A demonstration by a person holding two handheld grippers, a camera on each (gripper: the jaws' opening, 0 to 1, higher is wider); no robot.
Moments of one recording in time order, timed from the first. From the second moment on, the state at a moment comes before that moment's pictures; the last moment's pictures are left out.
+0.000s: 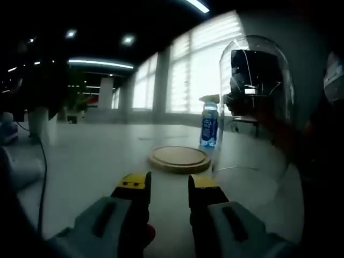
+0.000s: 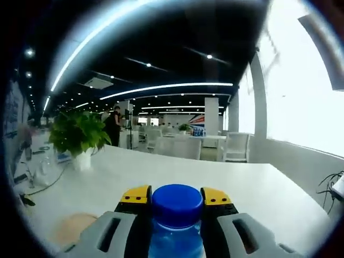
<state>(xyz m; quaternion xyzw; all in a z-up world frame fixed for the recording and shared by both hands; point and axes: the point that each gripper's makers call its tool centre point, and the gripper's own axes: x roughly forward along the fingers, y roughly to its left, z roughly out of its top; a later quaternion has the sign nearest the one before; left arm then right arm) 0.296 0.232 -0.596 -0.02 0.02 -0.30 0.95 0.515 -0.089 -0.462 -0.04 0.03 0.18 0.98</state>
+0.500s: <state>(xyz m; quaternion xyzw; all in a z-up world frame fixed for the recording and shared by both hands) 0.297 0.232 -0.597 -0.02 0.02 -0.30 0.95 0.521 -0.088 -0.458 -0.03 0.00 0.19 0.98</state>
